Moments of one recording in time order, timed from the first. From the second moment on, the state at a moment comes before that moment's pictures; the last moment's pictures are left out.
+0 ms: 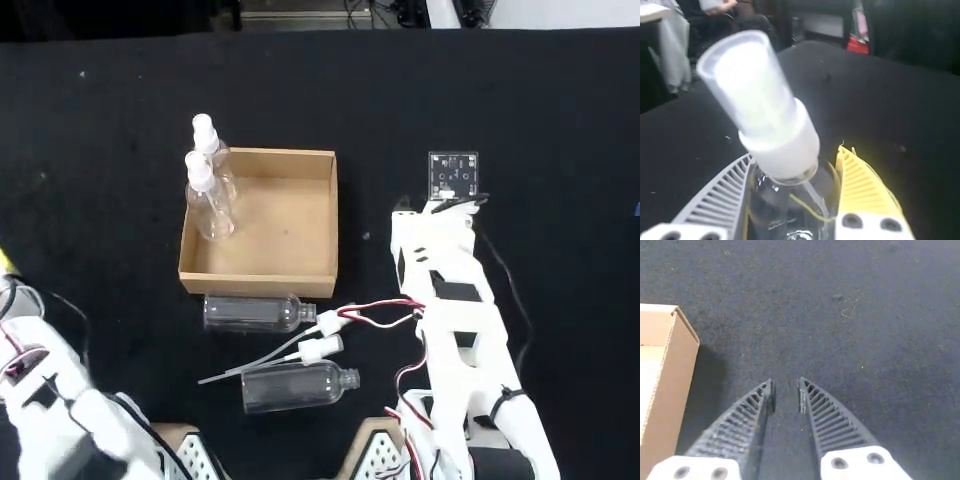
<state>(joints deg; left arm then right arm) -54.4 -36.6 84.8 -32.7 -7.4 4.0 -33.1 72.7 4.4 3.5</state>
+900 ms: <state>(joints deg) -3.4 -97.2 82.4 30.3 -7.5 4.0 -33.1 72.7 4.4 3.5</state>
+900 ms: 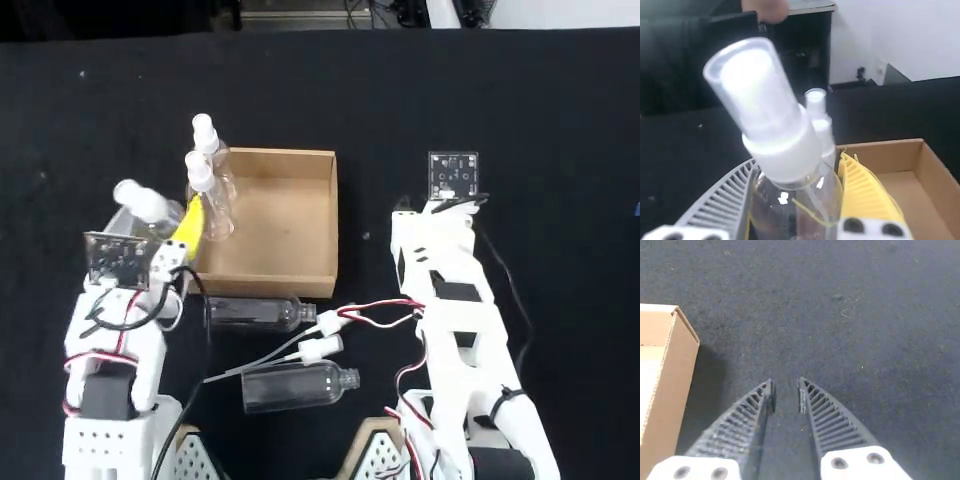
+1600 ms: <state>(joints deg) 0.7 -75.6 82.3 15.9 -1.3 4.0 -33.1 72.7 4.4 3.5</state>
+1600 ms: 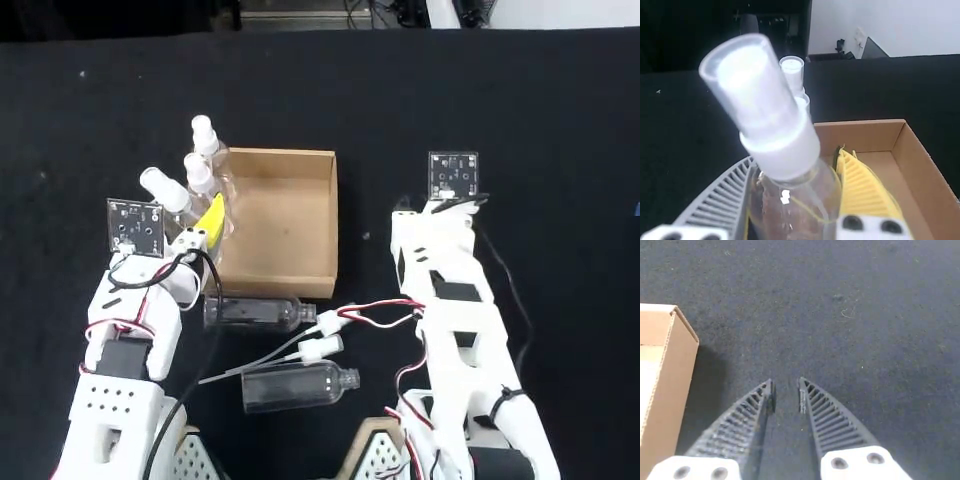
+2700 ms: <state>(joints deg) 0.9 -75.4 94.4 4.6 -1.1 4.0 -33.1 73.6 4.2 3.5</state>
